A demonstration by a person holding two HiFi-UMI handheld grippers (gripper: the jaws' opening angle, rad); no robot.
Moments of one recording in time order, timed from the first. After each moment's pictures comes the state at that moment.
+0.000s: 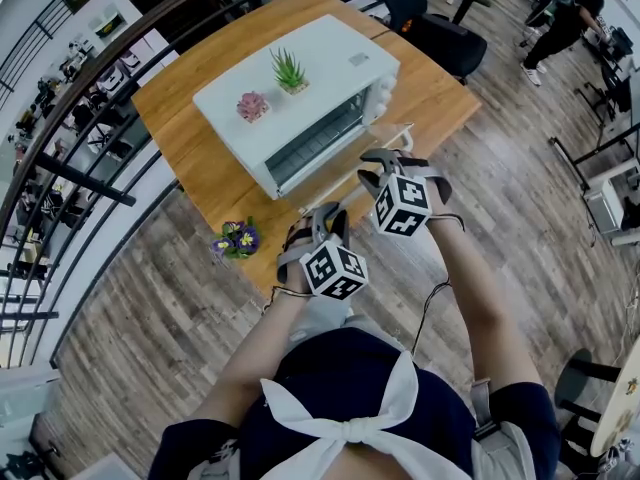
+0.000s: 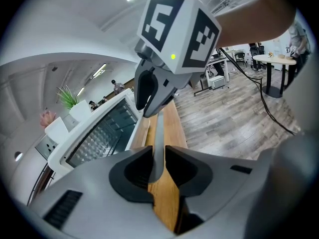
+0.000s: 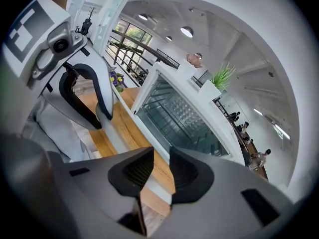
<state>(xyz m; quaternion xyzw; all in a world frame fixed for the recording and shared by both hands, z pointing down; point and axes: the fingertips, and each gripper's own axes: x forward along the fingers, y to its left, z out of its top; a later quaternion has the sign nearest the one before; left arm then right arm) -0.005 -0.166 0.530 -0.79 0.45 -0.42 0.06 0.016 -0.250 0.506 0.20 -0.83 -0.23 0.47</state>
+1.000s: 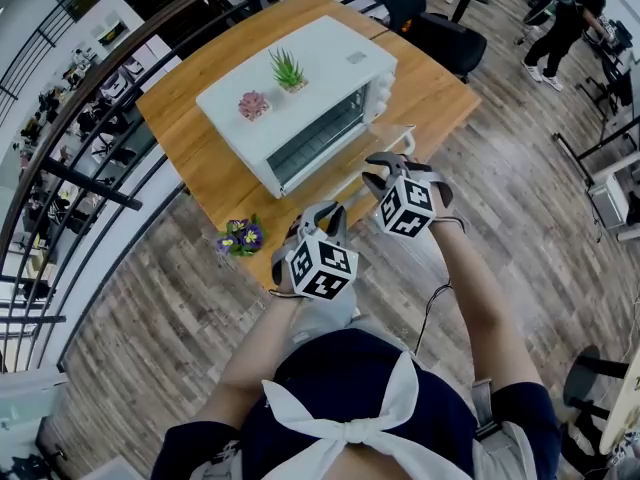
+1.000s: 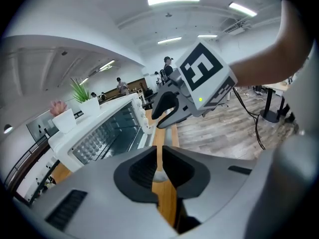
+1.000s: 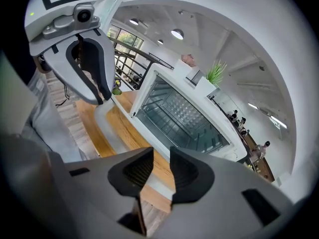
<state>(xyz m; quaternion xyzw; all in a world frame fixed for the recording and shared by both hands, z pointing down) -0.014 -0.154 0.497 -0.82 0.45 -0.35 -0.02 0.027 -0.242 0.516 0.23 -0.84 -0.20 0.45</state>
